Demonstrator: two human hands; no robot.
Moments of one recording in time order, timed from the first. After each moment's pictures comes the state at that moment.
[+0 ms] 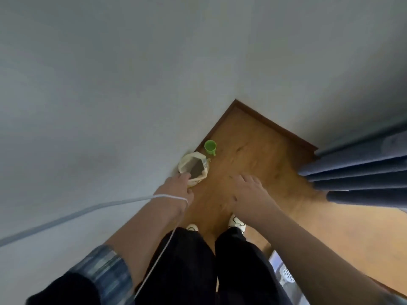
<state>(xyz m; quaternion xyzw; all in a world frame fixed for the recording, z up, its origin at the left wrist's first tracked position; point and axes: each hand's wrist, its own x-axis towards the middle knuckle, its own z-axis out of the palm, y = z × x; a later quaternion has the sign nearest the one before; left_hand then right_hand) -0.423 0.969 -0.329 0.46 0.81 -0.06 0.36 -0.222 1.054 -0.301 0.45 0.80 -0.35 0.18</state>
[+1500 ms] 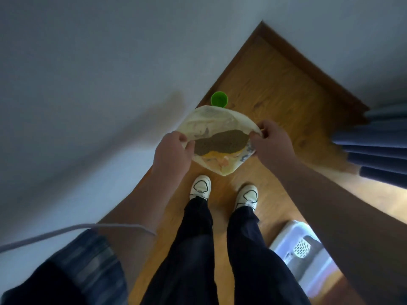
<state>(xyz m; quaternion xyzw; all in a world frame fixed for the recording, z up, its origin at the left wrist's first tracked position) -0.518 1.044 -0.575 0.32 0.88 0.13 0.32 -0.328 1.169 -0.559 0.63 0.61 -0.47 0.02</state>
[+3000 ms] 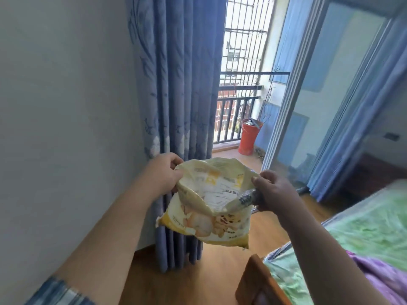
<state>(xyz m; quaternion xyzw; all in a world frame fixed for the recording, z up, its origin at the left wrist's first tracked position) -0.014 1.069 0.082 0.80 0.41 0.26 0.35 0.188 0.888 0.069 0.75 0.34 -0.23 -0.53</state>
